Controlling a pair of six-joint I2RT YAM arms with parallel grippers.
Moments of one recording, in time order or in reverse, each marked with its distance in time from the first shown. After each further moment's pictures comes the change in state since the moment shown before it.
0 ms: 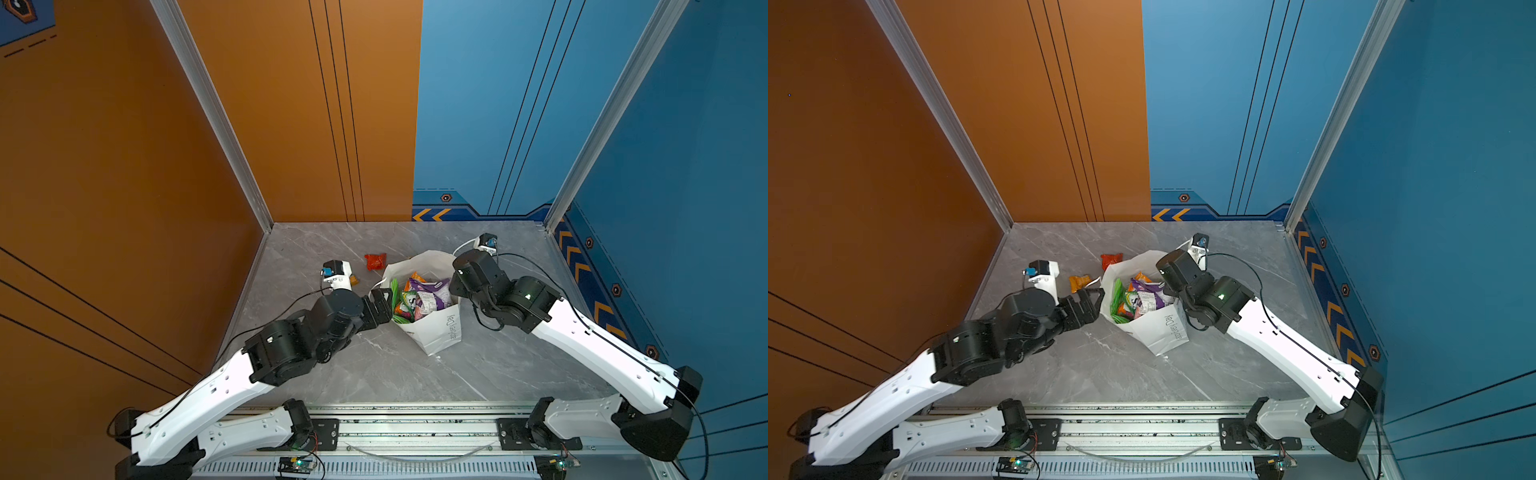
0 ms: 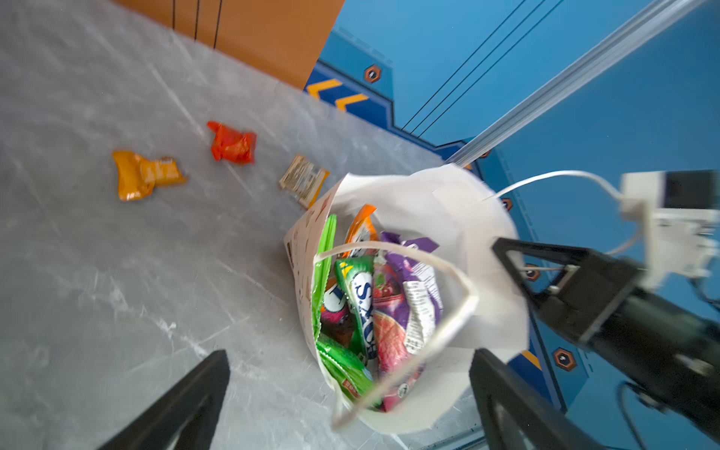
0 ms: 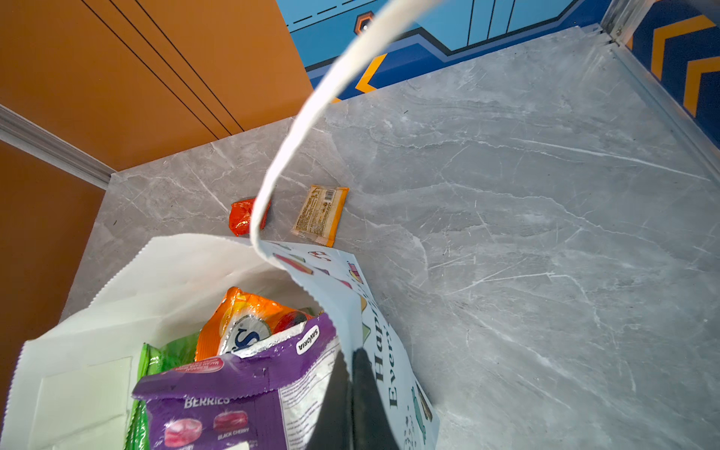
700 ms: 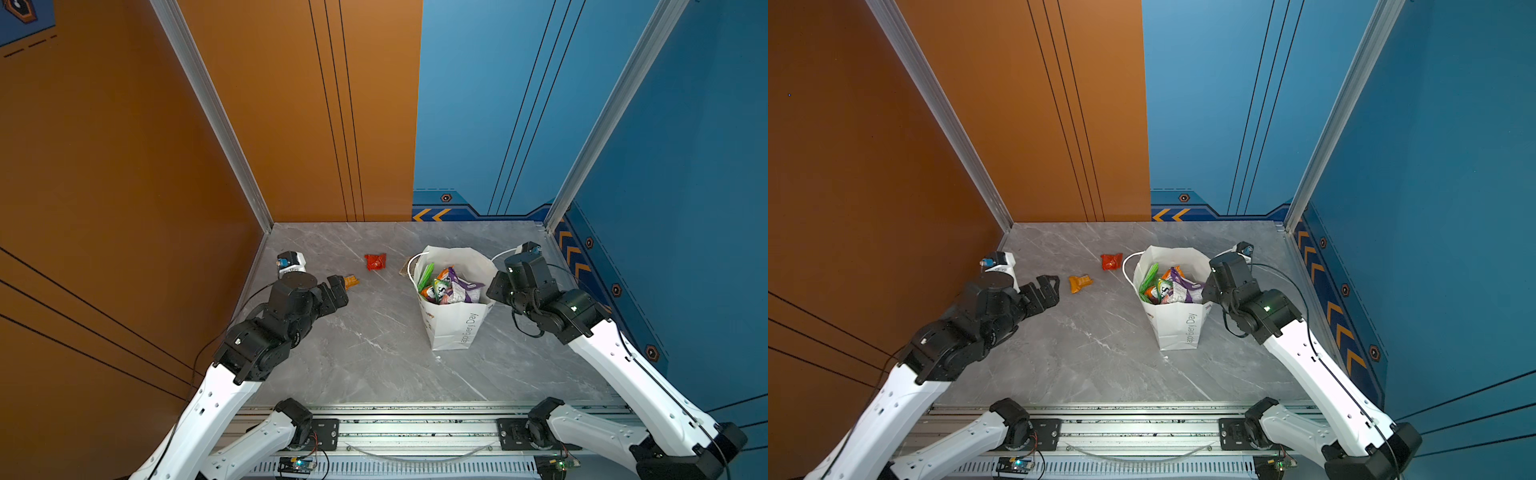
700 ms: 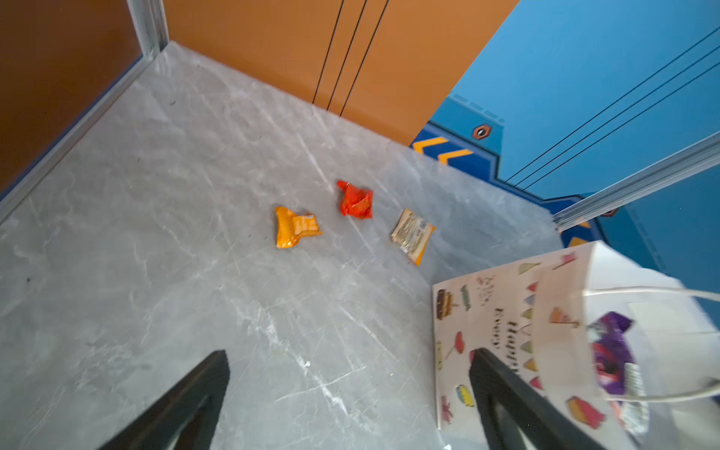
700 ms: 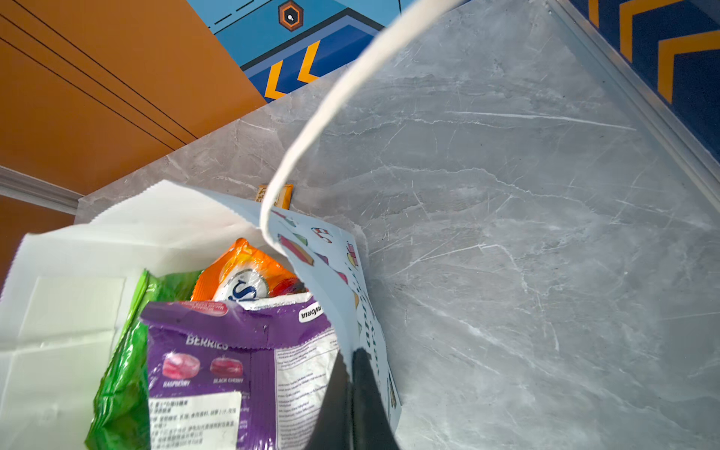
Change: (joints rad) left arm 0.528 -0.053 -0.082 -0.124 0.180 0.215; right arm -0.281 -0.233 -0.179 -0.029 -0.216 -0.086
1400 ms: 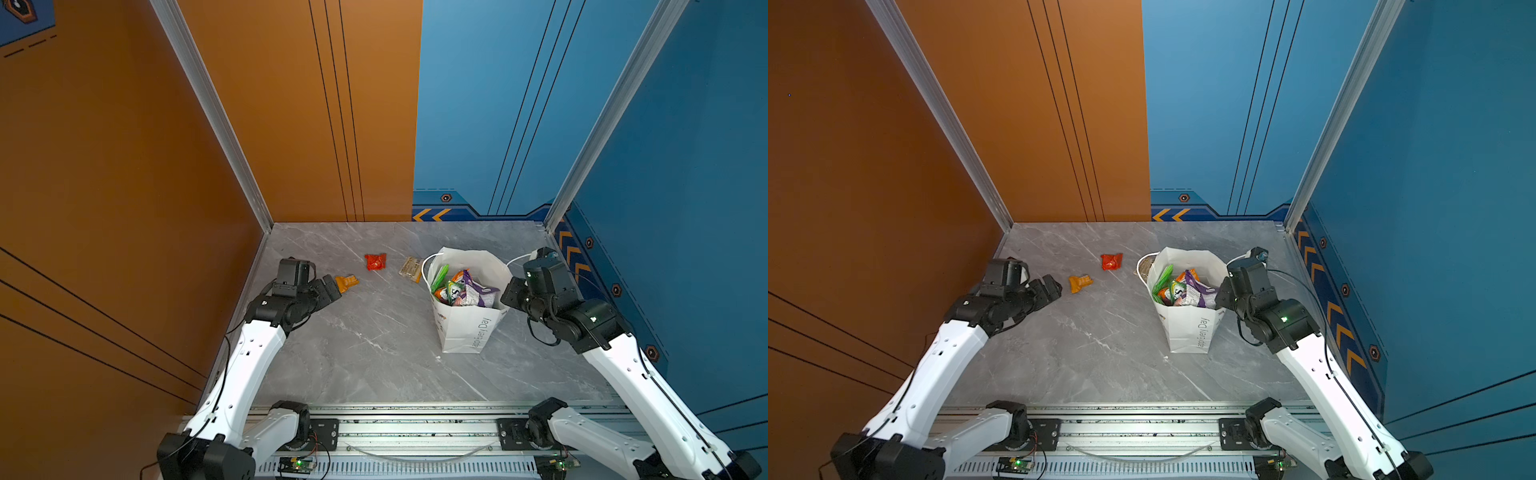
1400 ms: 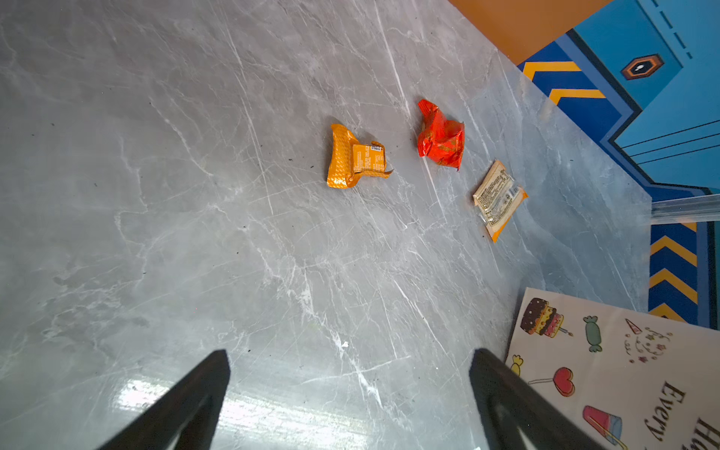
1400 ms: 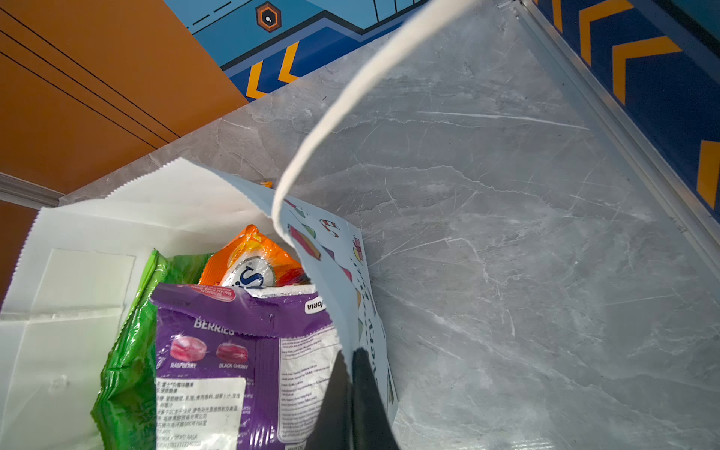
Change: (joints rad) left arm 0.360 0.250 -0.127 0.123 0.346 0.041; right arm -0.085 -0.075 -0.030 -0.048 -0.039 -0.055
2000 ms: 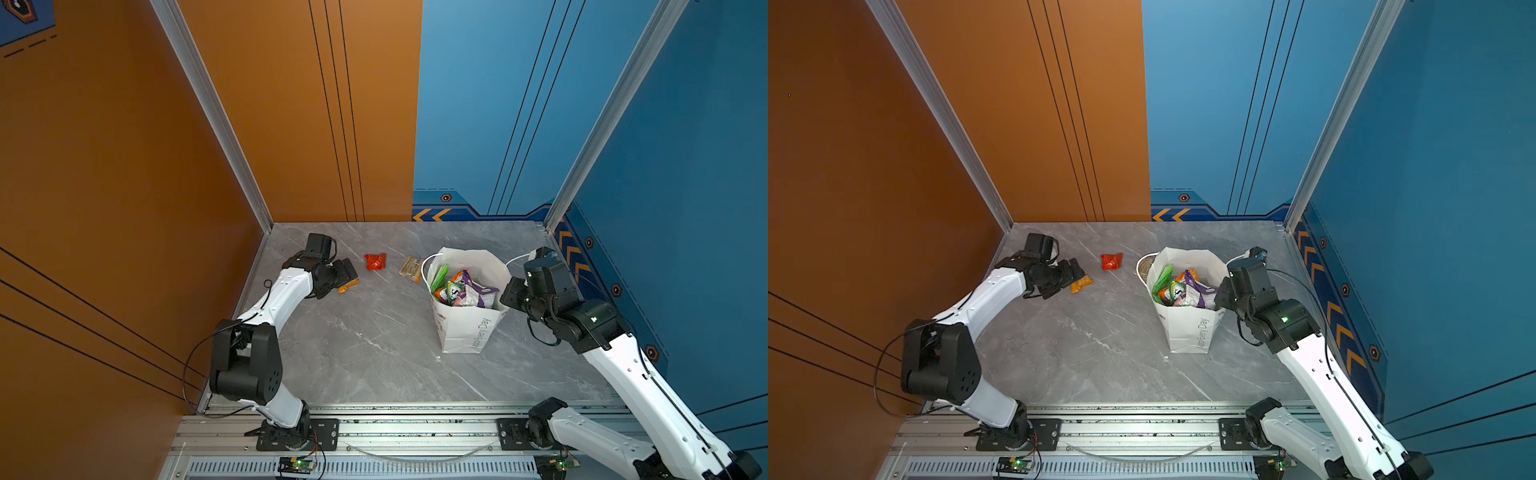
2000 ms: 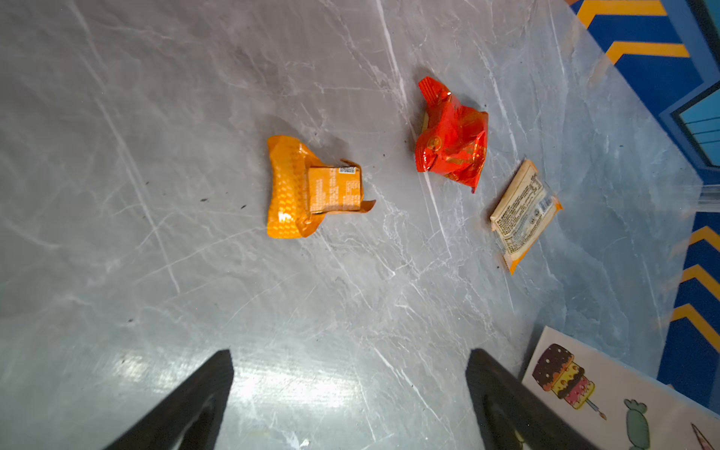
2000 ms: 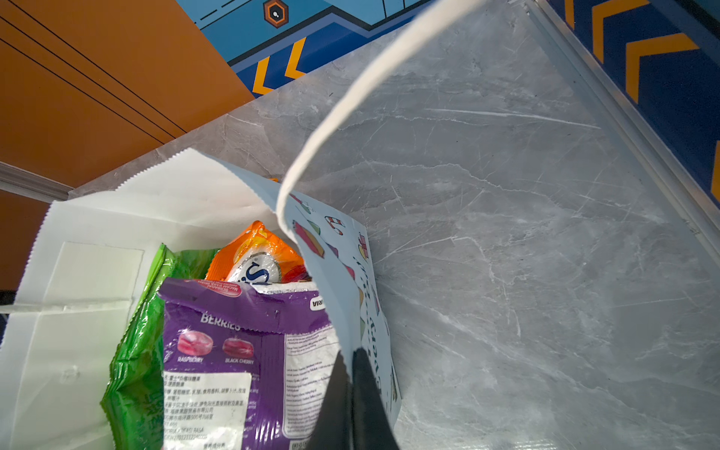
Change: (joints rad) left arm -0.023 0.535 0.252 0.137 0.104 0.026; right arm 0.000 -0.002 0.000 0.003 -0.026 -0.008
